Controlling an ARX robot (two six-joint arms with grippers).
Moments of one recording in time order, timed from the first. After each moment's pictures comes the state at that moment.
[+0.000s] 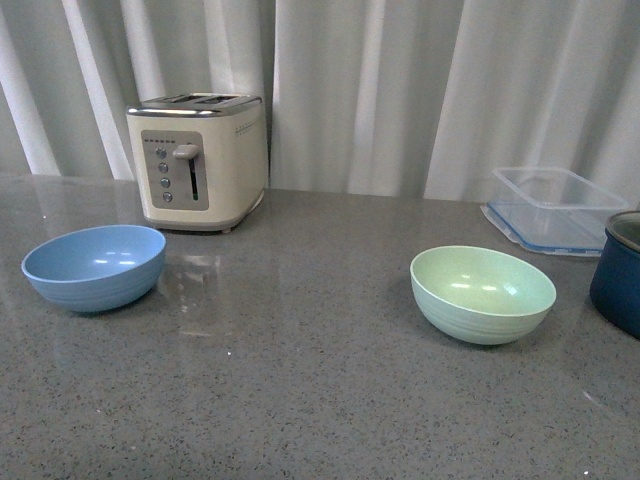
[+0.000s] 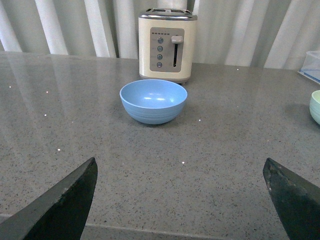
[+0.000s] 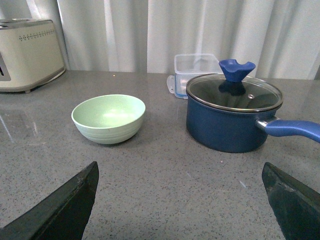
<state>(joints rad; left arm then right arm) 0.00 0.00 0.02 0.00 0.00 -0.01 0.00 0.00 0.01 0.00 0.00 0.00</state>
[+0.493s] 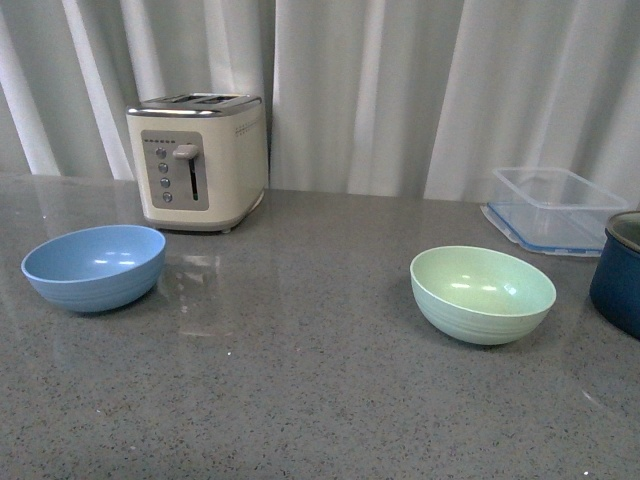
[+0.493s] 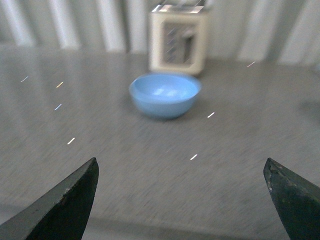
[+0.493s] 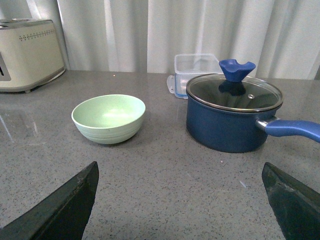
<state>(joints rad) -0.03 0.03 0.03 -0.05 -0.09 -0.01 0.00 0.00 0.01 0.00 0.00 0.00</state>
